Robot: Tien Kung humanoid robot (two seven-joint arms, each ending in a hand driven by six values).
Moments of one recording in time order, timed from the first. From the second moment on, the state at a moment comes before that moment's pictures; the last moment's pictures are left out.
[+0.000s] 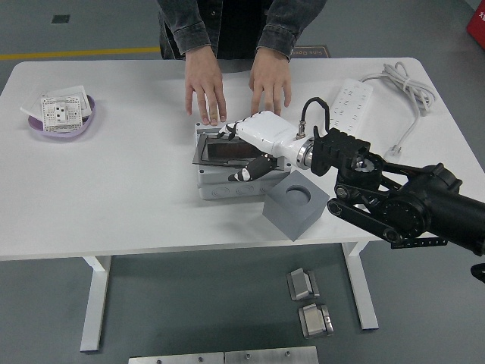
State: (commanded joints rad) left arm -0.03 0.31 -0.57 -0.28 0.47 0.10 0.26; right arm 0.94 -0.29 0.29 1.09 -1.81 -0.15 0.02
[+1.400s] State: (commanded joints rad) left arm -0.03 0.32 -0.59 -0.28 0.50 0.10 0.26; right arm 0.20 -0.38 1.19 1.45 -1.45 -0.23 0.19
